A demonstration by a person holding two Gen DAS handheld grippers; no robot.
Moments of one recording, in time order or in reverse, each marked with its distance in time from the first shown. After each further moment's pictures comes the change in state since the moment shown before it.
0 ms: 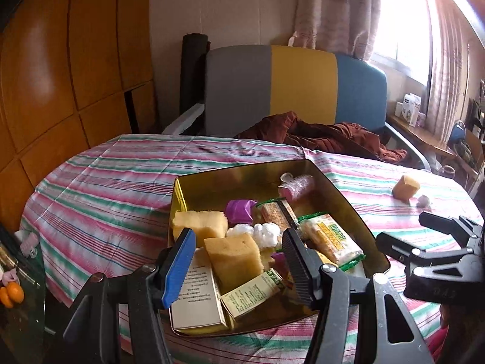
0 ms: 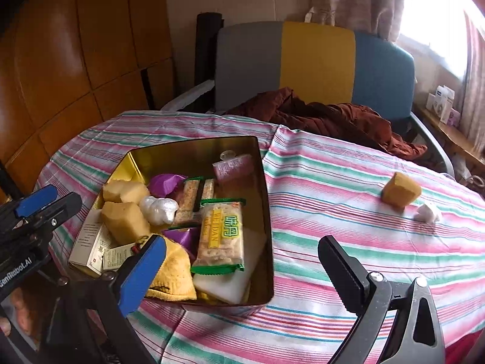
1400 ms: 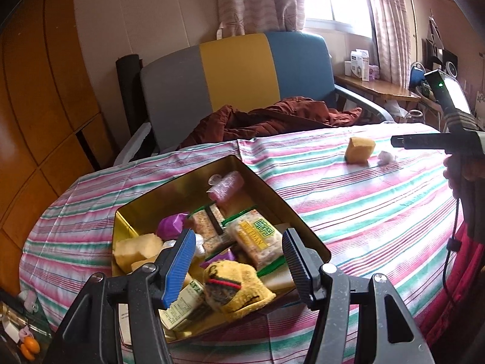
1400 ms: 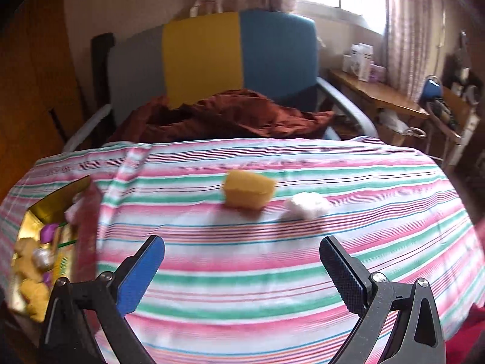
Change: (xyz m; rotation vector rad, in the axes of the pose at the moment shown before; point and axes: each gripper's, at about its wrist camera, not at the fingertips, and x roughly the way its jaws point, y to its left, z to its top) left arm -0.005 -0.108 0.005 0.286 0.021 -0.095; right arm -0.006 -0.232 0.021 0.243 0.022 -0.309
